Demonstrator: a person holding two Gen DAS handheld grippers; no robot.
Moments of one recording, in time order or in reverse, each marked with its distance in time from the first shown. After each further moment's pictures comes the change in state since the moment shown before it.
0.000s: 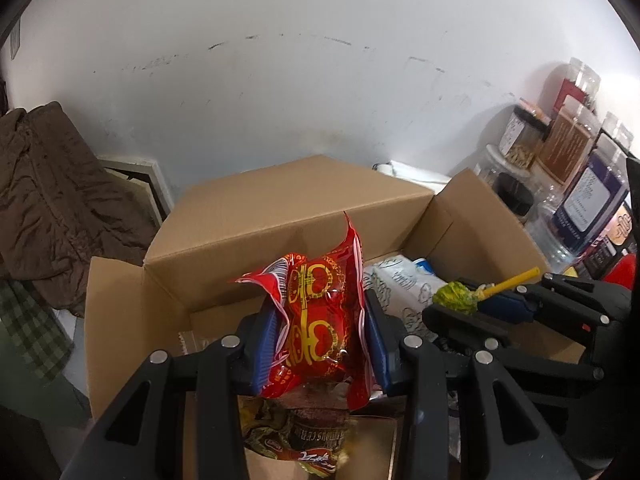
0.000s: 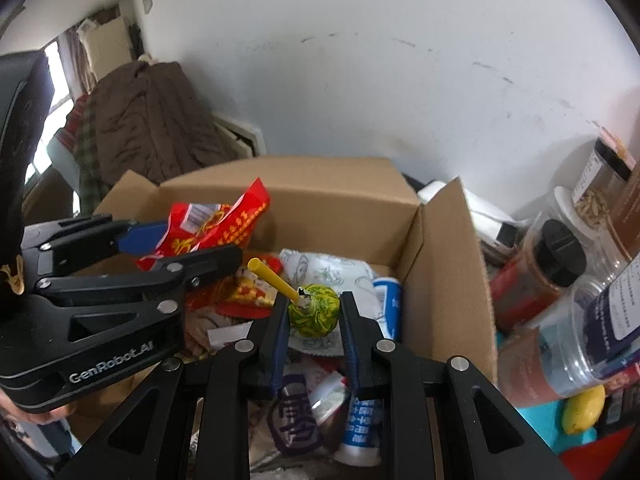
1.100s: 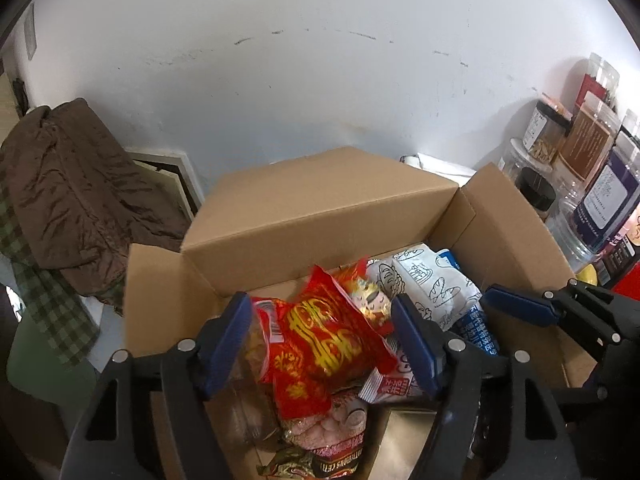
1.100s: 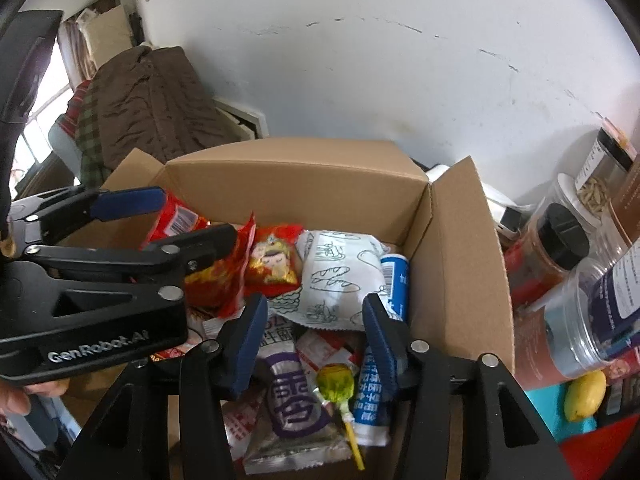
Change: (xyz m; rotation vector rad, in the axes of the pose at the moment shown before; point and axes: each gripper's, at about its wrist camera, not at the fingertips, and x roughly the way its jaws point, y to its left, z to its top) left arm -0.013 0.002 0.001 -0.018 0.030 0.109; right arm 0.002 0.001 -0.008 -0.009 0.044 -0.006
